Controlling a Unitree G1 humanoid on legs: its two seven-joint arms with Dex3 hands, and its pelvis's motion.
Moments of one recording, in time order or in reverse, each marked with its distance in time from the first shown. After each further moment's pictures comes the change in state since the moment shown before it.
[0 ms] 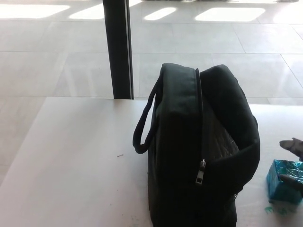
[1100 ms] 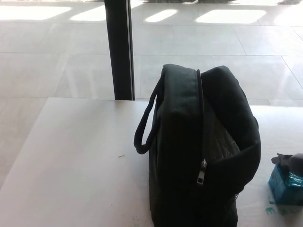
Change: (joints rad) left_arm -0.023 0.011 -0.015 0.003 -0.001 0.001 -0.002; right_arm -0.125 -0.092 0.278 -0.017 -0.324 -0.030 0.178
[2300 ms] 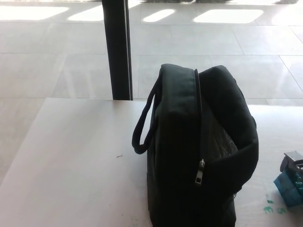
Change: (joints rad) left_arm 0.007 0.003 0.000 0.000 0.000 0.000 -0.001; right_arm 0.215 0.010 -0.199 0.100 -0.133 -0.381 -0.549
